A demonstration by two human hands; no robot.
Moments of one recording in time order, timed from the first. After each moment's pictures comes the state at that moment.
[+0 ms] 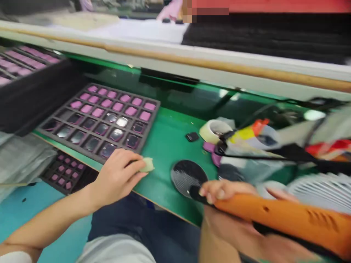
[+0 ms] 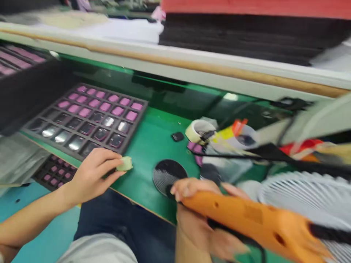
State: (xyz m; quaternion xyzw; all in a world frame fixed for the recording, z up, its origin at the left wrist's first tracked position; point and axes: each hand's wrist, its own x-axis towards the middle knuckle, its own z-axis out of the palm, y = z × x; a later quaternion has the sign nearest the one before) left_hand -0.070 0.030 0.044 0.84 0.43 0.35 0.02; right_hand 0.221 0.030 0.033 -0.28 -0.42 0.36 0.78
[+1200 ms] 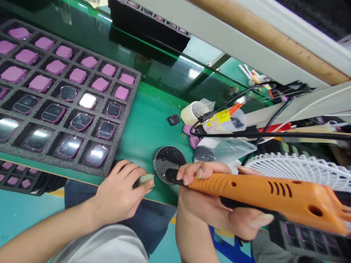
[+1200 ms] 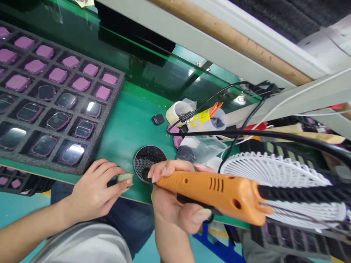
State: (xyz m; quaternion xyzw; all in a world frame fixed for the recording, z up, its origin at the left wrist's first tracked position) left_hand -0.008 0.003 -0.003 0.87 0.36 0.30 0.13; right_hand 0.197 0.030 0.058 -0.40 -0.47 0.33 0.72
